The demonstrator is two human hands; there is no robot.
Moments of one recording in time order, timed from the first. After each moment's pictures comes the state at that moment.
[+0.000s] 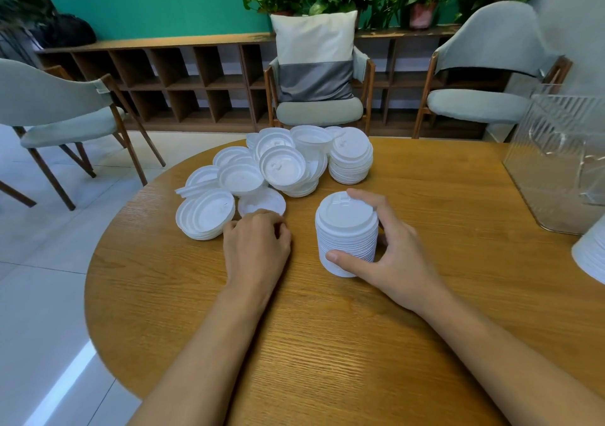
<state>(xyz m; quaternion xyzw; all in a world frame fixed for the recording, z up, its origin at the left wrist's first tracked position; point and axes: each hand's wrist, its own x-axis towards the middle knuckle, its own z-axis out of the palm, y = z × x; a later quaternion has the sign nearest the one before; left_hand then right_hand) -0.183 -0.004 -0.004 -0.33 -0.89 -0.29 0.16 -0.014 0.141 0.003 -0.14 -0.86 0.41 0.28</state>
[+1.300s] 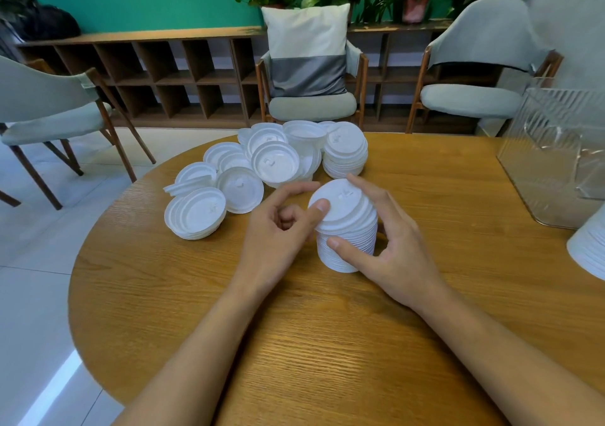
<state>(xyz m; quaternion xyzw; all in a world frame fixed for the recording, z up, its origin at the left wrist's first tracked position) -0.155 0.005 0.024 -0.37 -0.64 -0.66 -0.16 -0.017 0.145 -0.001 -0.10 -0.86 0.36 0.36</state>
